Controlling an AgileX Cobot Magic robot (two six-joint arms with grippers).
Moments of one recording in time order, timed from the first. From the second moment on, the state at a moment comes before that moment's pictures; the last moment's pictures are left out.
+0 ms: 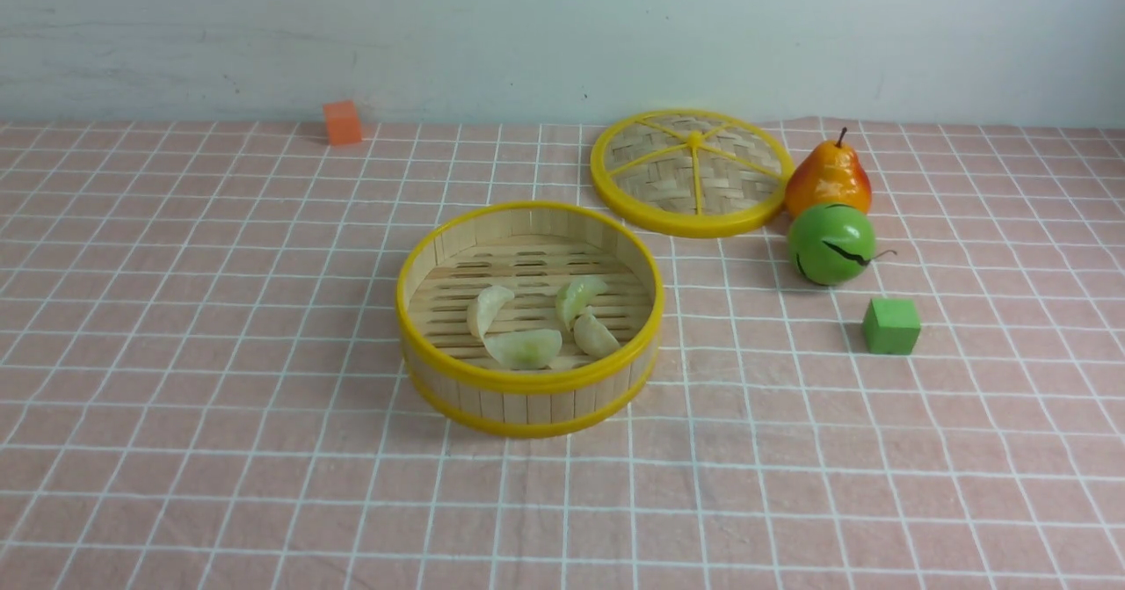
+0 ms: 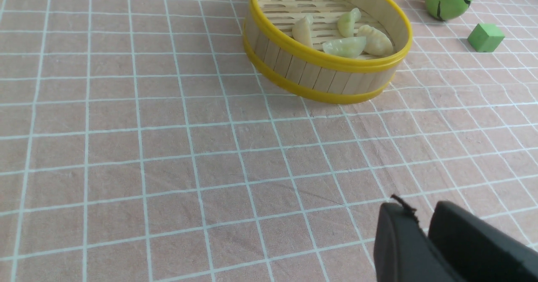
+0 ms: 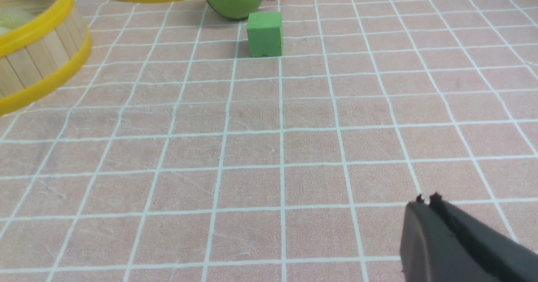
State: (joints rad) right arm -0.03 -0.01 0.02 0.03 0.39 0.09; left arm -0.44 0.14 -0.49 0.03 0.83 -0.28
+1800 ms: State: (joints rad) right arm -0.03 -0.01 0.02 0.03 0.39 0.09; left arm -0.04 -0.01 0.03 0.03 0.37 -0.28
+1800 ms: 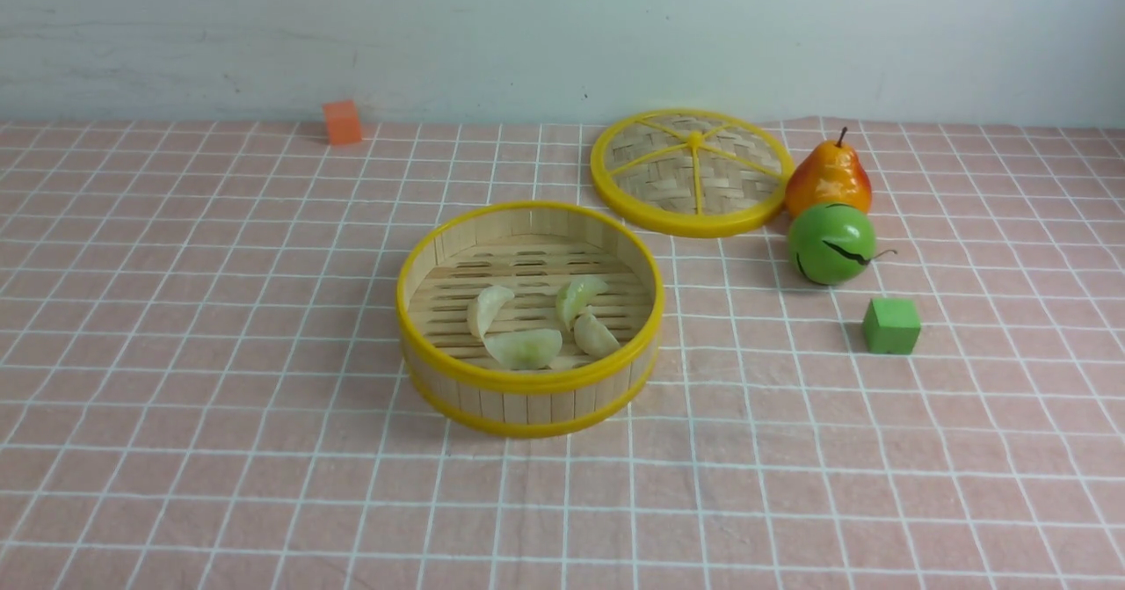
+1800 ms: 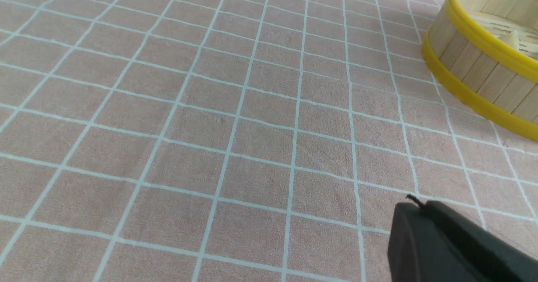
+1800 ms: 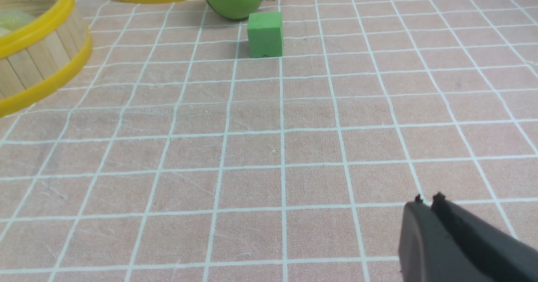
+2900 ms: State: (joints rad) right arm -0.03 -0.01 0.02 0.03 0.39 0.09; left arm -0.04 -0.01 0.03 0.03 0.36 -0.28
